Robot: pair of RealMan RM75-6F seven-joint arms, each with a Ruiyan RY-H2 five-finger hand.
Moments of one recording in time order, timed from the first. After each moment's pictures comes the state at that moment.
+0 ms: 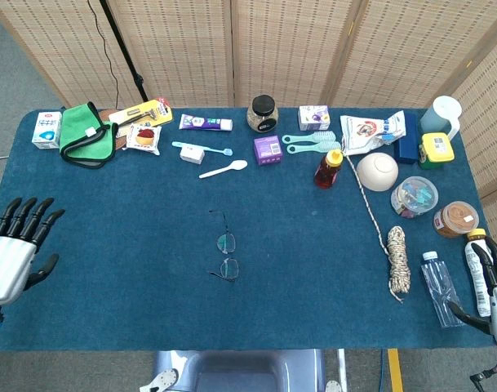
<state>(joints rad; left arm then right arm) -0.19 -0.93 -0.10 -1.88 1.64 1.42 0.29 -0.03 -1.07 0.06 -1.60 -1.57 1.64 0.11</state>
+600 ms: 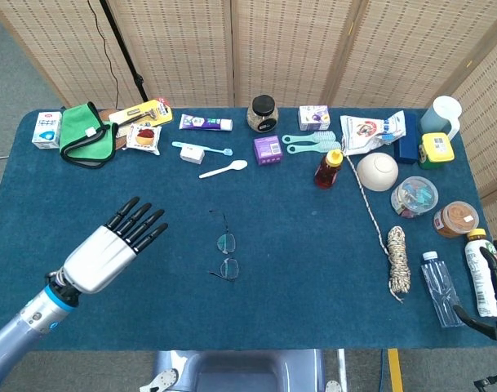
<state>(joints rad) -0.46 -1.02 -0.13 -1.87 1.83 1.15 0.46 -0.06 -1.06 0.06 -1.61 -1.57 1.68 0.11</state>
